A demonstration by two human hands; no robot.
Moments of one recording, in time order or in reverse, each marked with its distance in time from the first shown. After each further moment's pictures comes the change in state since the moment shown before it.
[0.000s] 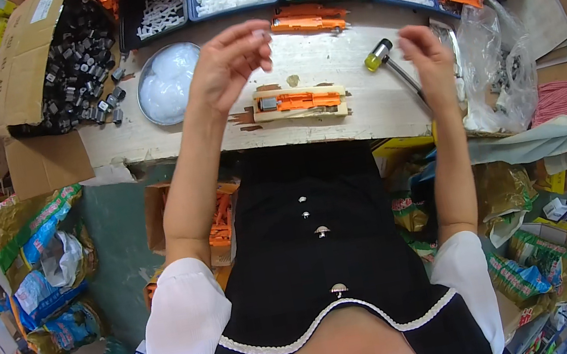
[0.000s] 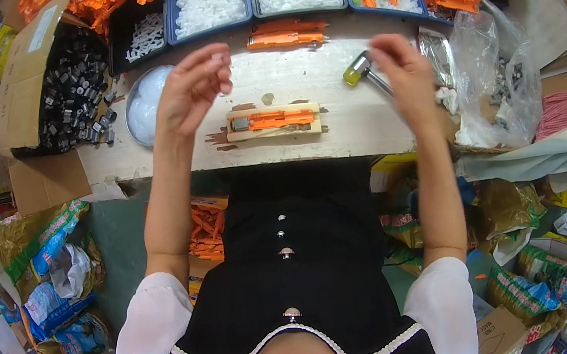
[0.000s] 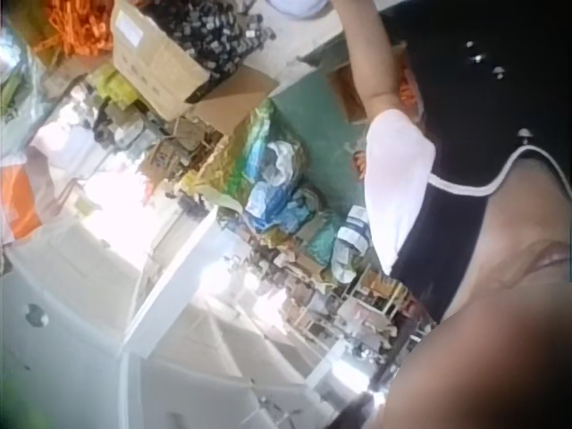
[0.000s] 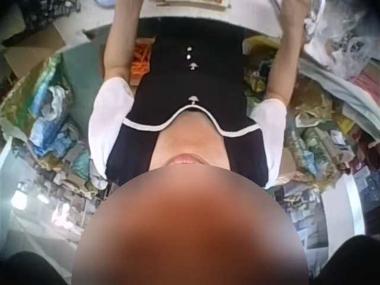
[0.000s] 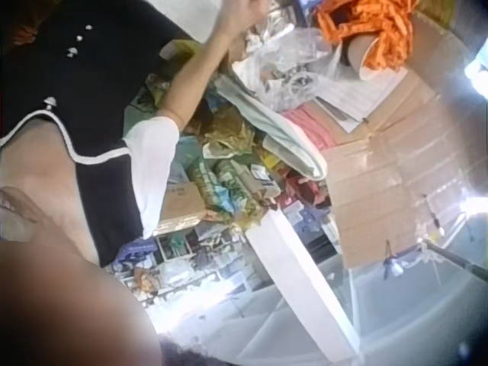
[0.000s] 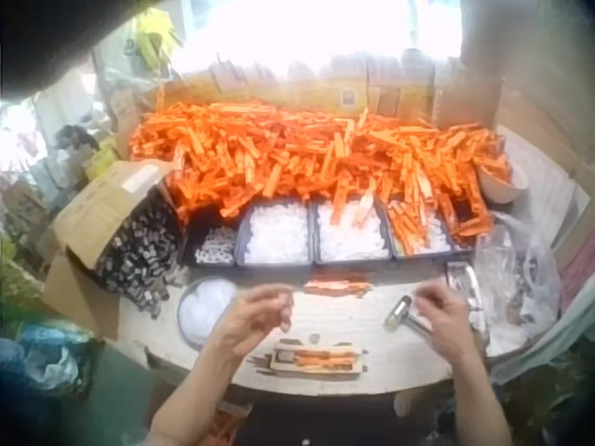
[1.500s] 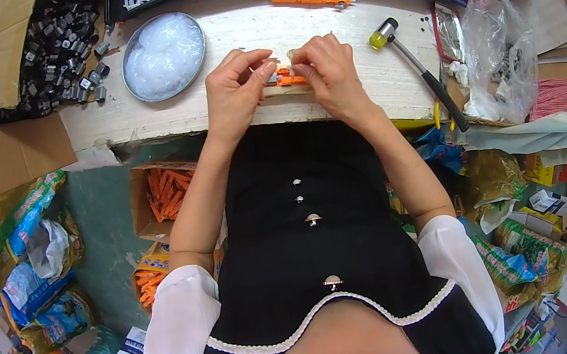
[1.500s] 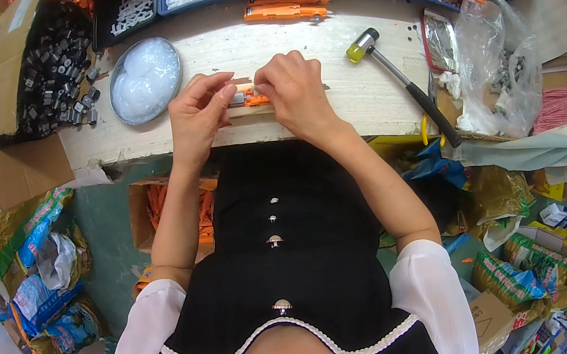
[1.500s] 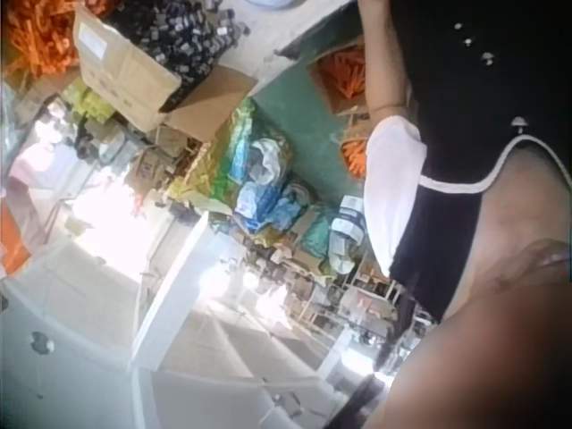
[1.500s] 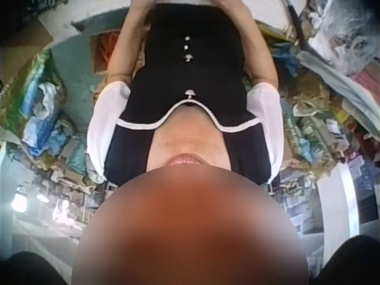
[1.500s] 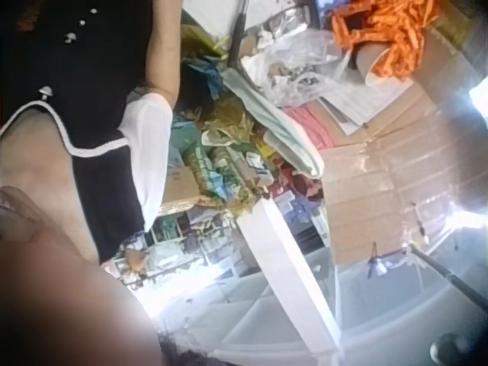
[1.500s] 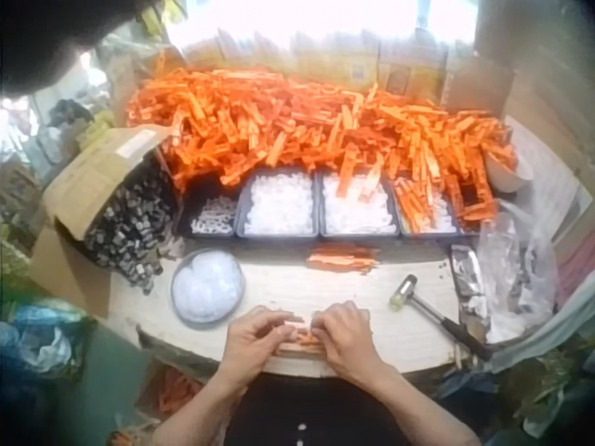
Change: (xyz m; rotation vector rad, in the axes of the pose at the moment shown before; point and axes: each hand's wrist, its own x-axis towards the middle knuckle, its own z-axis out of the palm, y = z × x) left_hand -0.056 -0.054 -0.005 0.566 0.215 0.224; right_hand -0.042 -0.008 0.126 -0.472 -0.263 -0.478
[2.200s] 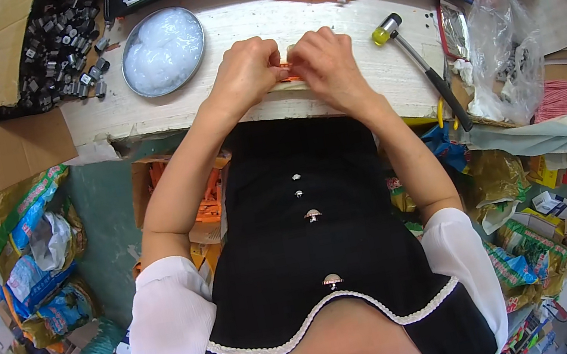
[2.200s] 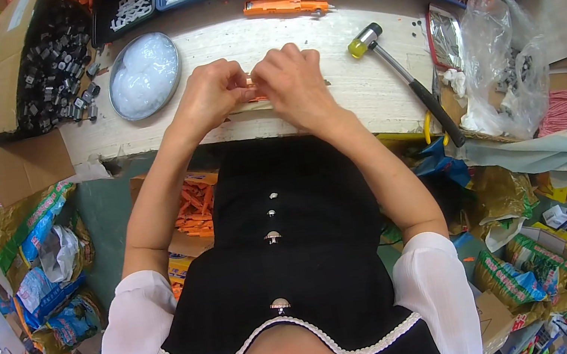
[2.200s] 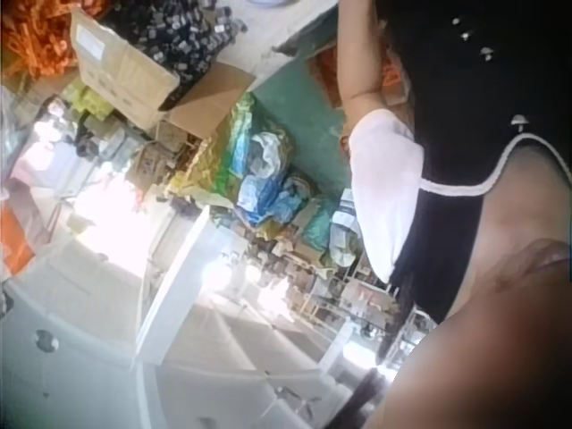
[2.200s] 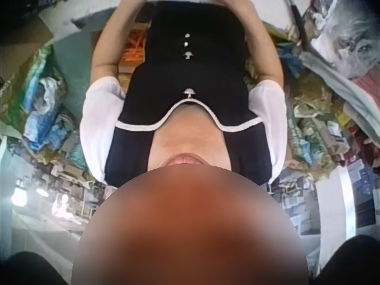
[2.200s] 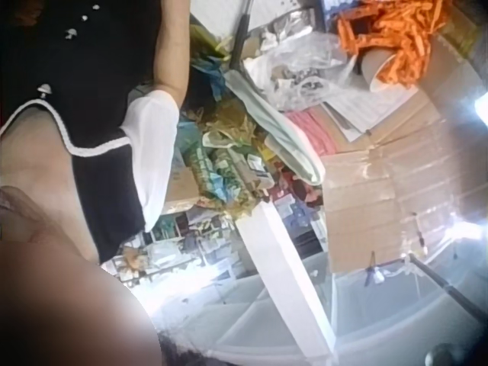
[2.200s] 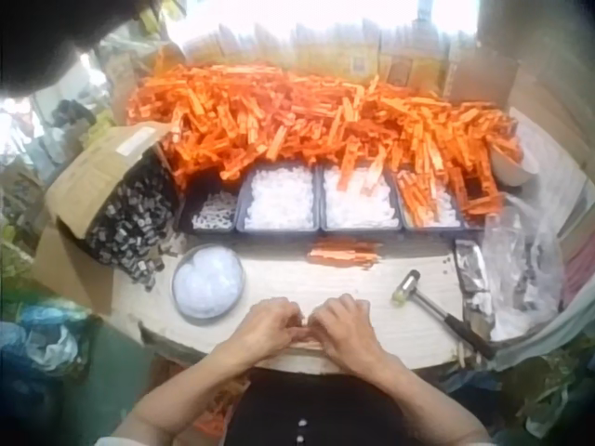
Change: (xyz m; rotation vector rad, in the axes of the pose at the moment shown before) left_hand 0.032 0.008 0.003 0.797 -0.316 0.029; right_hand 0.004 0.007 0.000 -0.104 -0.097 -0.053
